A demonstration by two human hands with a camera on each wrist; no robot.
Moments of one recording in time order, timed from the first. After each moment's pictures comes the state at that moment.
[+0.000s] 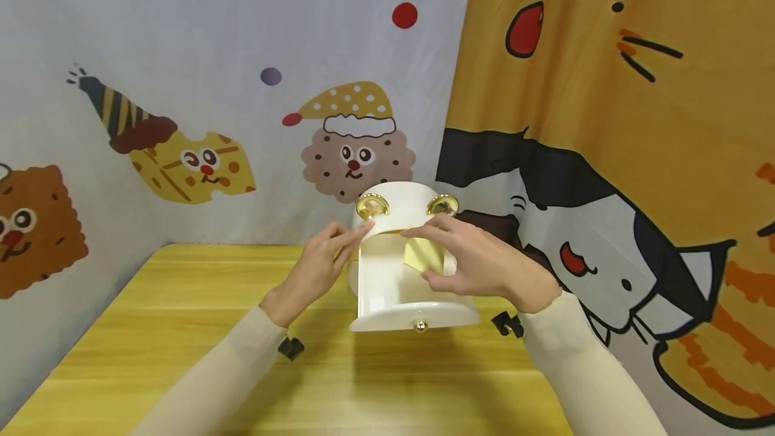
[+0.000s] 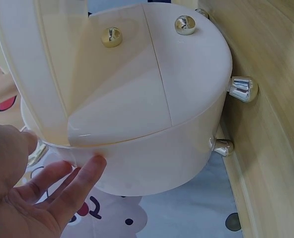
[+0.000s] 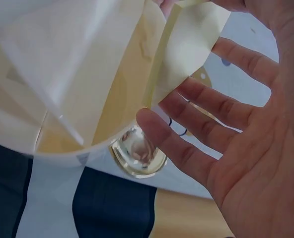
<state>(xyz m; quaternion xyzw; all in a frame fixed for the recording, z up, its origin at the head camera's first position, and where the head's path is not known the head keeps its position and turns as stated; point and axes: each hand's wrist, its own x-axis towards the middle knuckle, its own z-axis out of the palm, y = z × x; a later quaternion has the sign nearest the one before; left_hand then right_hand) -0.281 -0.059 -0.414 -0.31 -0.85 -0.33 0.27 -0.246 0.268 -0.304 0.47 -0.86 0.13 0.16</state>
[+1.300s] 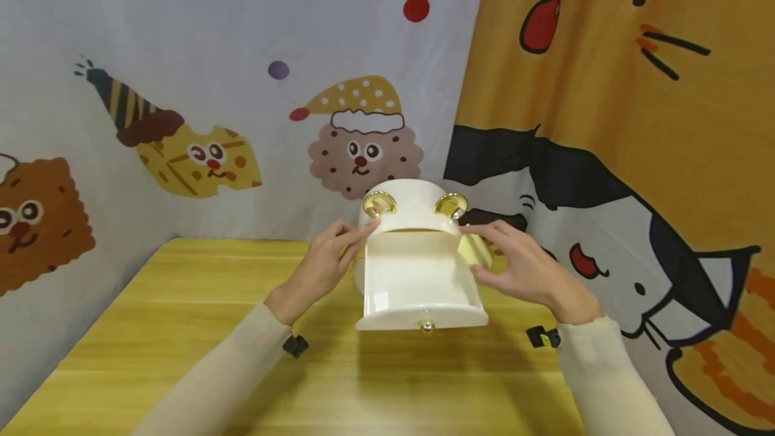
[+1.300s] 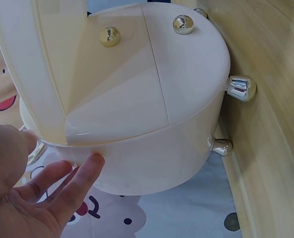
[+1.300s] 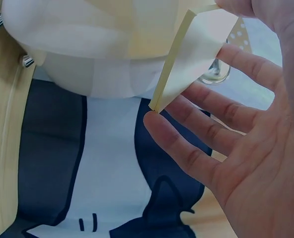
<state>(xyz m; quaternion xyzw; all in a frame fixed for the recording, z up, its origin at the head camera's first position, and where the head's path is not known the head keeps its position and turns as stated) -0.285 -0.062 -0.420 -0.31 -0.85 -0.32 0.28 -0.254 0.335 -0.344 0.31 -0.92 0.19 0.14</state>
